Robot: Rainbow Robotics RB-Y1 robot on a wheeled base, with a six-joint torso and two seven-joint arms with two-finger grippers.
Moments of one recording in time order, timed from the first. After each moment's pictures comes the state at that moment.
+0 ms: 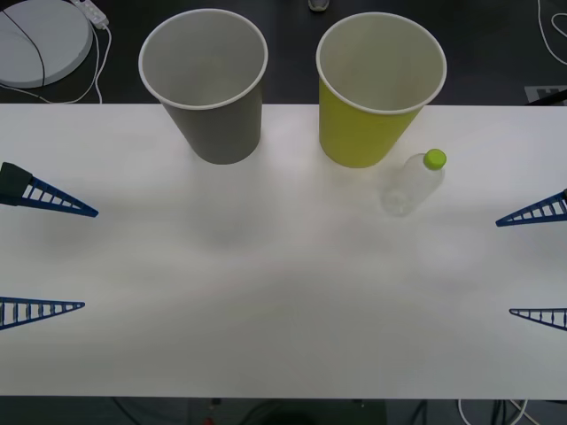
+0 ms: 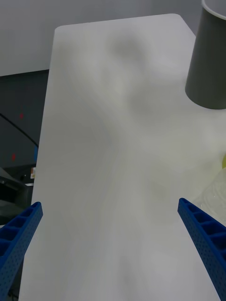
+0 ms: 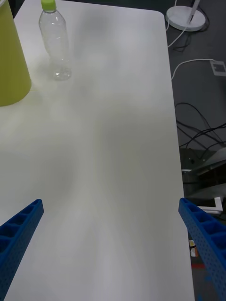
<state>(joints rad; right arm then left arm) 0.29 -1.21 -0.30 -1.87 0.97 -1.28 0.08 0.24 1.29 0.33 -2.04 -1.04 -1.25 0.16</state>
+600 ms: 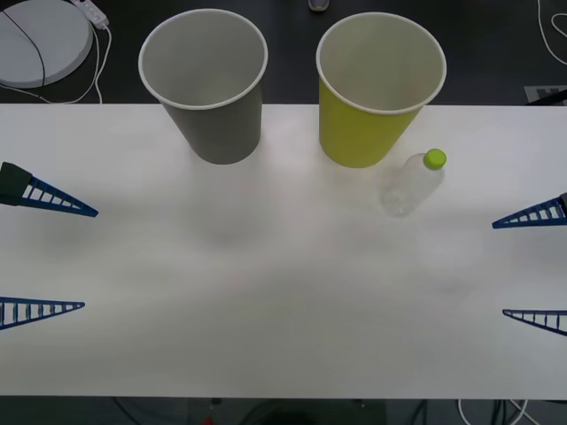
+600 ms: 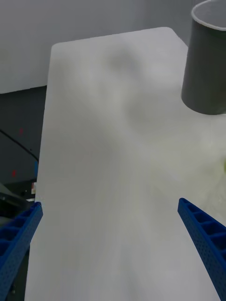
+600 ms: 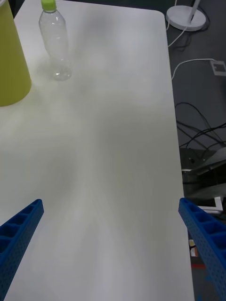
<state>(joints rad) 0.29 -1.16 -0.29 -1.86 0.94 -1.29 0.07 0.24 1.29 0.33 -2.04 -1.04 -1.25 0.16</state>
